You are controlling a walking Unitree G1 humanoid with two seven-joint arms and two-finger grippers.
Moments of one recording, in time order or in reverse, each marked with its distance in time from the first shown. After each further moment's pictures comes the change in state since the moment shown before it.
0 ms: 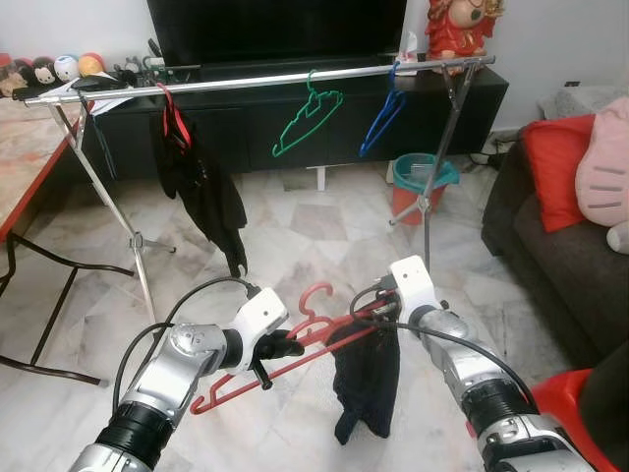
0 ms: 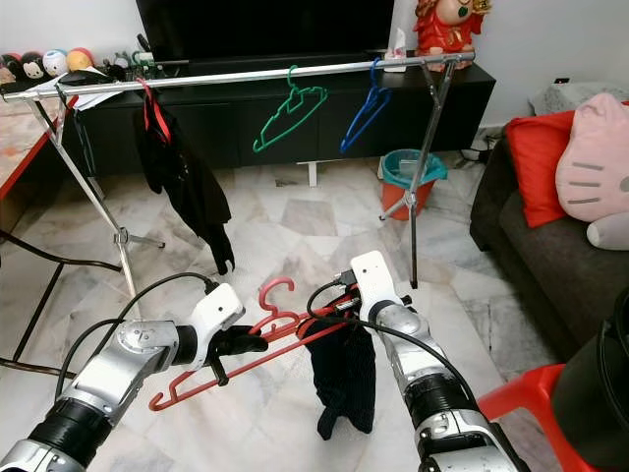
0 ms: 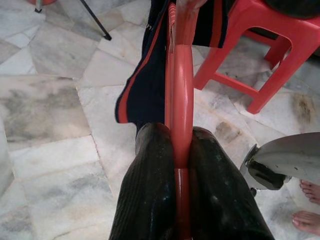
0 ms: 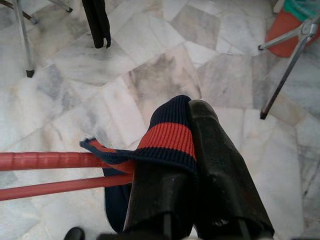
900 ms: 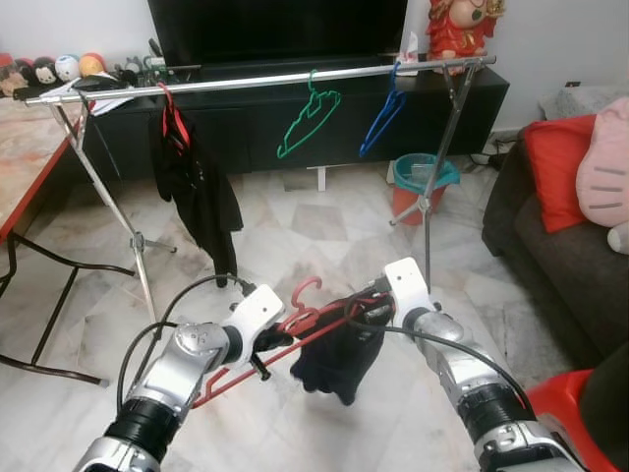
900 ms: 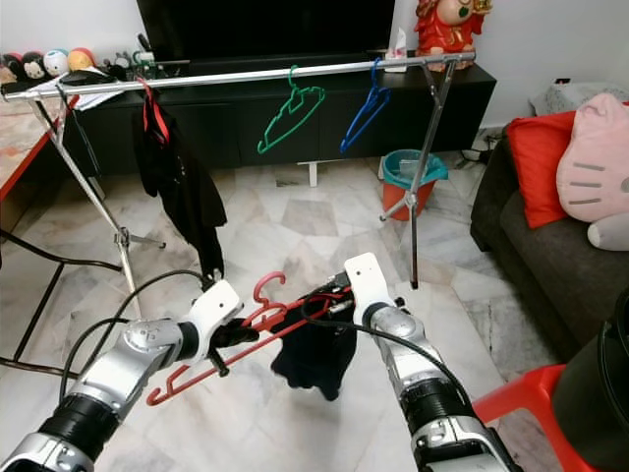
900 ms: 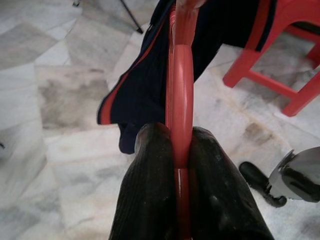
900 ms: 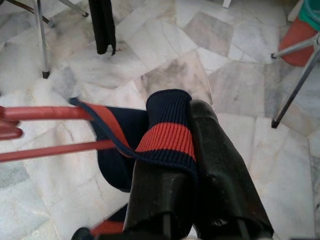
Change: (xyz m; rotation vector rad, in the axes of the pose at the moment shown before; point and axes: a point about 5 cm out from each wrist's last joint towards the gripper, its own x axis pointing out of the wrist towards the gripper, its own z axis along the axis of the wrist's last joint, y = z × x) left arm 0.010 0.008 -0.003 0.009 0.018 0.138; right arm -0.003 0.010 0.005 -0.020 -0.020 0.061
